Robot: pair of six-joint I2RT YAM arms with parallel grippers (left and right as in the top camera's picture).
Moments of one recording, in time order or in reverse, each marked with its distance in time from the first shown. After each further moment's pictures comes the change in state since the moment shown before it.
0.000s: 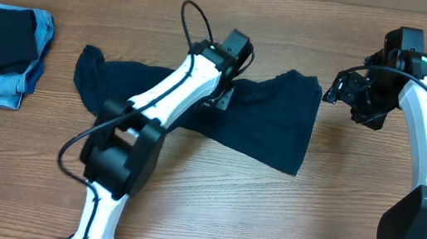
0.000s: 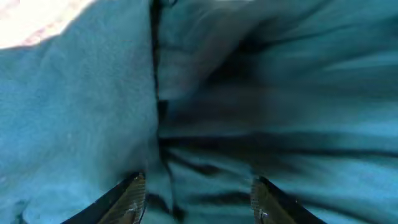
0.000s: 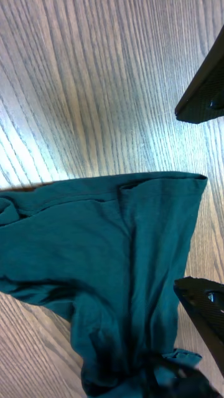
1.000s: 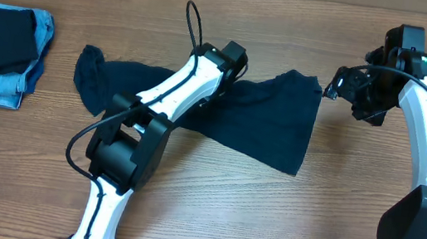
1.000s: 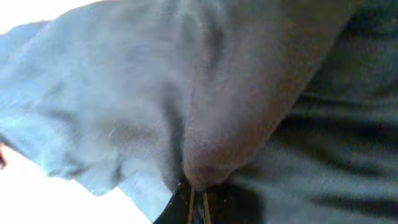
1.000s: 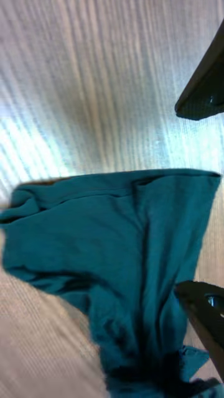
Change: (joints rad) left arm 0.006 0.037 0.010 -0.160 -0.266 -0.035; right arm 0.000 0.000 0.000 0.048 0.000 -0.001
